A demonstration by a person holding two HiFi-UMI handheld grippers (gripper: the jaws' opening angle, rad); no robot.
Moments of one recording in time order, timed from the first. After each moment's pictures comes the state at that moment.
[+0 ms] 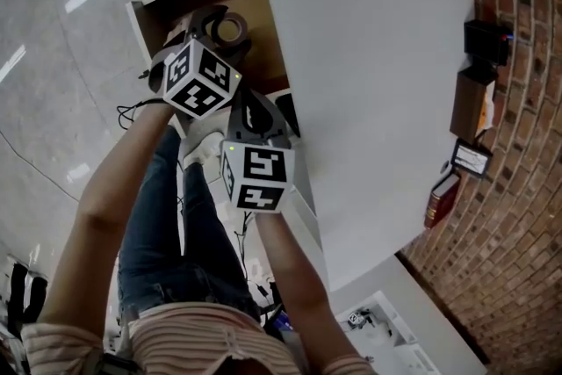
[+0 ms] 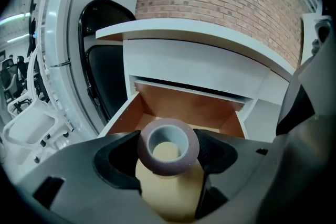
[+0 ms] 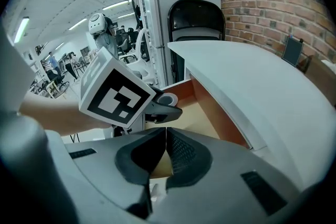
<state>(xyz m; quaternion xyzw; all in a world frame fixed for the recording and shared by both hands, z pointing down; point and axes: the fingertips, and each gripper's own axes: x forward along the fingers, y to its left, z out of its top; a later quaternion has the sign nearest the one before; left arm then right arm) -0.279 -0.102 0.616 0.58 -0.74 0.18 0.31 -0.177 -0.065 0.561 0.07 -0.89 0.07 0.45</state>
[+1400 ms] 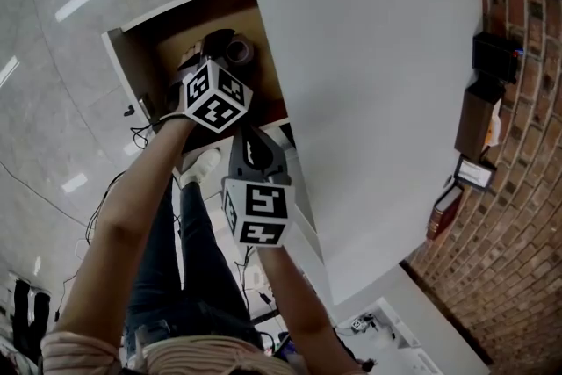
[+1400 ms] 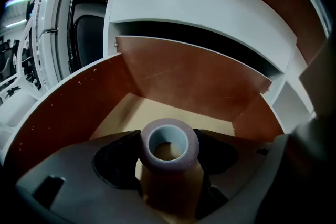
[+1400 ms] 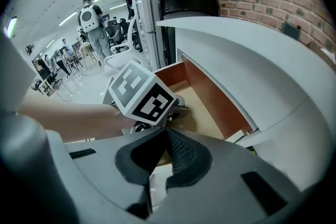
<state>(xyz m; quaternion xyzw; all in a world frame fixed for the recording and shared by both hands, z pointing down) -0.269 -0.153 0.716 0.58 -0.72 0.16 0.35 -0.161 -0.081 0.613 0.10 -0.86 0.08 0.50</state>
